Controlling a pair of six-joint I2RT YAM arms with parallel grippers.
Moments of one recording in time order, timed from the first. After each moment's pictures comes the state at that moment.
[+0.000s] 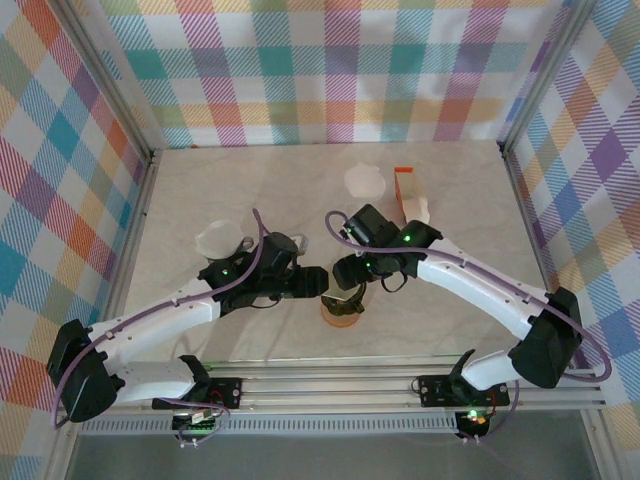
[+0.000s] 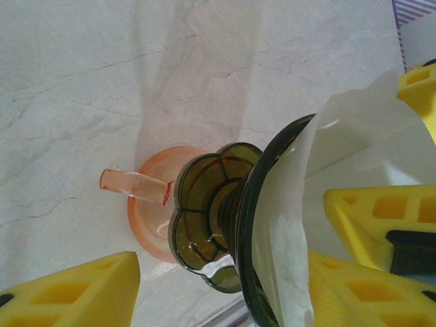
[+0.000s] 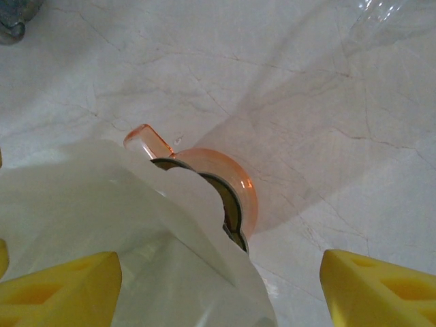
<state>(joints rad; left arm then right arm) -0.86 1.18 0.91 -0.51 0.10 -0.79 0.84 1.41 1.25 -0.97 0.01 0.35</state>
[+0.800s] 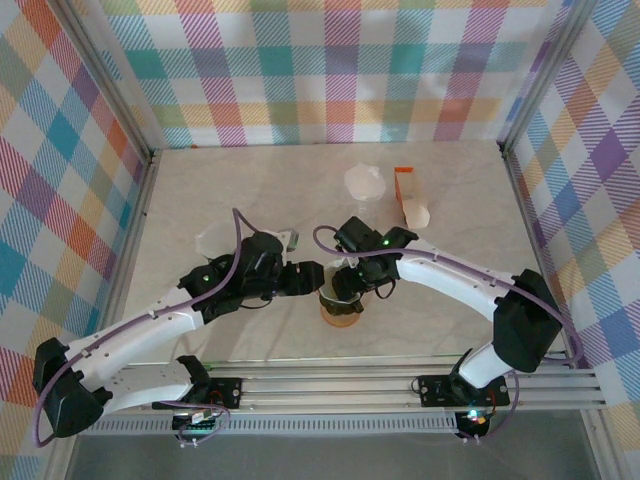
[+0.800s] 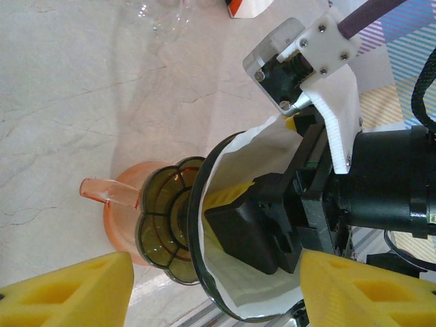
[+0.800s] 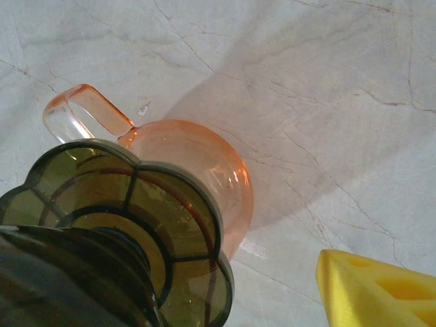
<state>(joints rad) -0.86 1.07 0.90 -0.51 0.09 -0.83 0.84 1.53 1.17 -0.90 0.00 0.35</state>
